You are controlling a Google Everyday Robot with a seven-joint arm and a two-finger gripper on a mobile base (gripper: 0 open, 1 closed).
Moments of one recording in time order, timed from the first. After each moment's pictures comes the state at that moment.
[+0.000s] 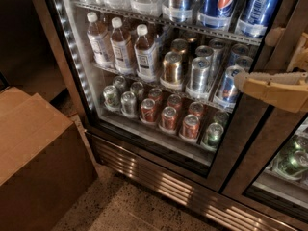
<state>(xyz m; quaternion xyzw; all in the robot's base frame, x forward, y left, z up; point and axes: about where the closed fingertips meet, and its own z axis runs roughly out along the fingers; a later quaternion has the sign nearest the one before) 0.388 -0.142 1.026 -0.49 0.56 0.33 0.58</state>
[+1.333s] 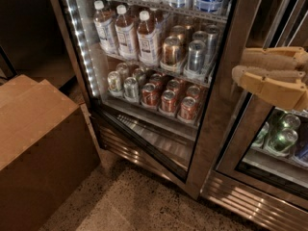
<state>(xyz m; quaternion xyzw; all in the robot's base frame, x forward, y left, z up) 0.388 -0.142 1.027 -0.49 0.56 0.33 0.58</state>
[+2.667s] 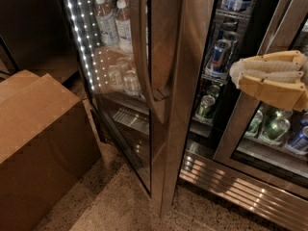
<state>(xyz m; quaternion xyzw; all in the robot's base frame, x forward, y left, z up) 0.388 -0.142 1.027 -0.49 0.56 0.33 0.58</state>
